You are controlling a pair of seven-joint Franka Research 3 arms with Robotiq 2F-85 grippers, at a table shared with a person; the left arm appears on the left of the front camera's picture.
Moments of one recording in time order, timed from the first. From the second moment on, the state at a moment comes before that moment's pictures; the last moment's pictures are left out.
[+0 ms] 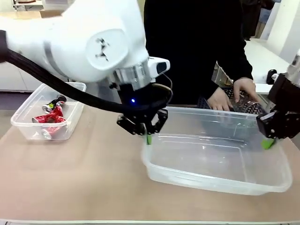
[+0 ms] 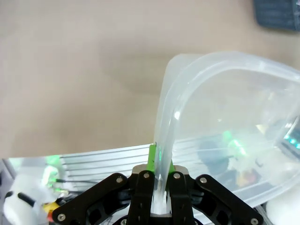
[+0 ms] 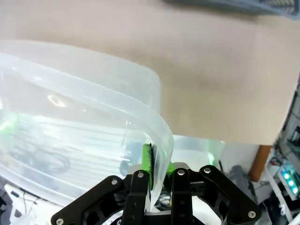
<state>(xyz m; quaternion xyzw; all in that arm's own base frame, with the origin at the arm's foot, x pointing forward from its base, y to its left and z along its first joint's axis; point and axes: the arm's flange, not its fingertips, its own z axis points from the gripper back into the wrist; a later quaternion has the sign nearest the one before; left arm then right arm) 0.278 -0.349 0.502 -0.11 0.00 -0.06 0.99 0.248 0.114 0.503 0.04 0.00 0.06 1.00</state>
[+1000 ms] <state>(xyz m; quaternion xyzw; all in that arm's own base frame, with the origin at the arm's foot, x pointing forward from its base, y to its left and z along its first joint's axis) 0.341 -0.191 0.489 -0.13 0.00 -0.01 0.99 0.372 0.269 0.501 0.01 0.04 0.14 0.99</state>
